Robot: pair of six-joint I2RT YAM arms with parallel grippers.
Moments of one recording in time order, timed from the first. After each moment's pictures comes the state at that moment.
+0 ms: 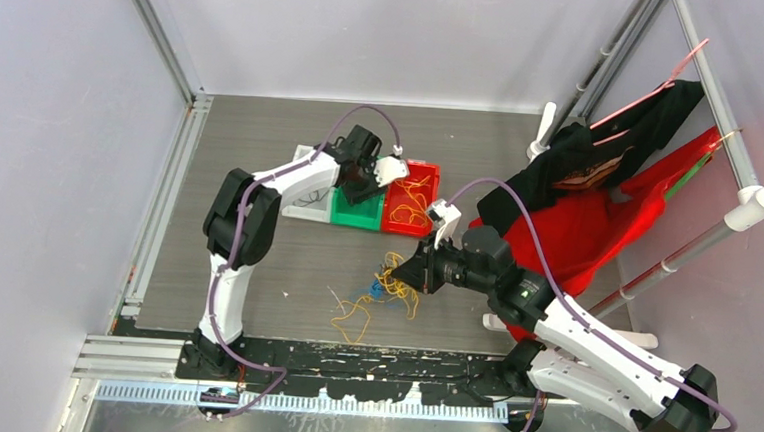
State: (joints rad) left arm -0.56 2.12 1.63 -0.55 0.07 0.68; right arm 0.83 0.83 0.63 -0.18 -0.27 0.49
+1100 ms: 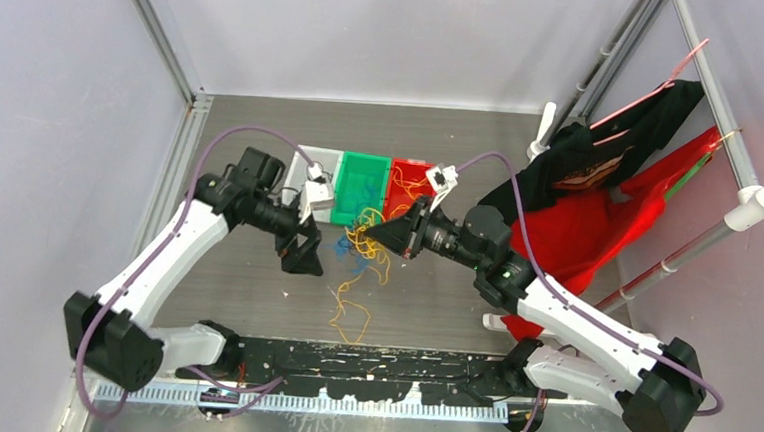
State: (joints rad) left arm -0.39 1.27 1.17 -1.03 0.79 0.62; right arm 0.80 0.97 0.70 0.25 -0.33 0.69
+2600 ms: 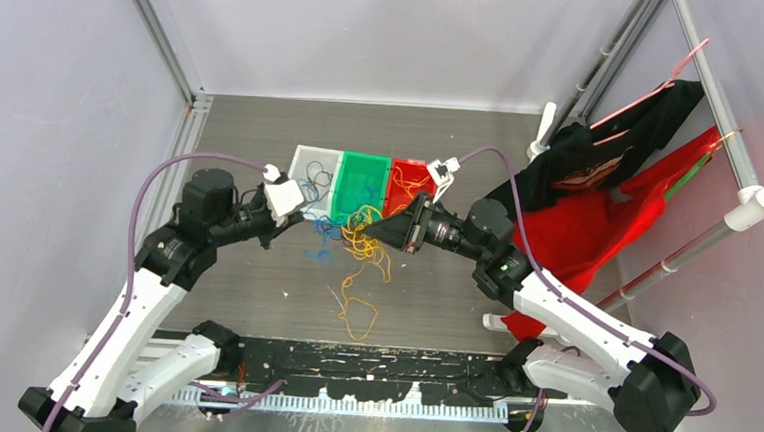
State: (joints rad) left arm -0.39 0.81 0.94 -0.61 0.48 0.50; right arm 0.73 1.04 0.70 0.42 -0.48 0.88
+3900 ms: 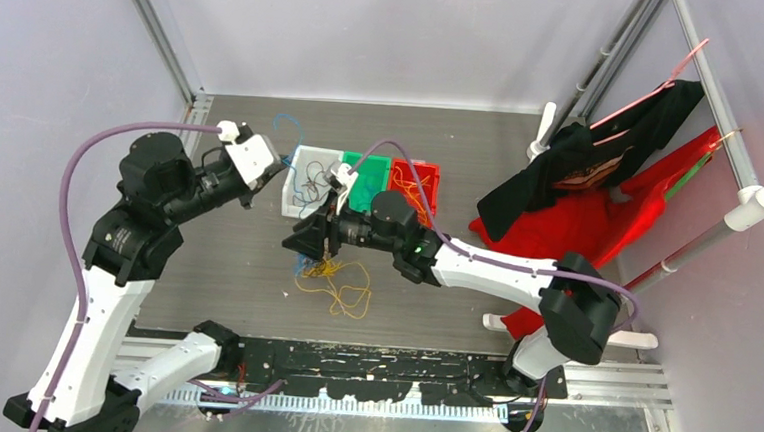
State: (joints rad) left arm -0.39 0.88 1.37 -0.65 0.43 0.54; right arm 1.02 1.53 1.02 0.50 -0.37 0.44
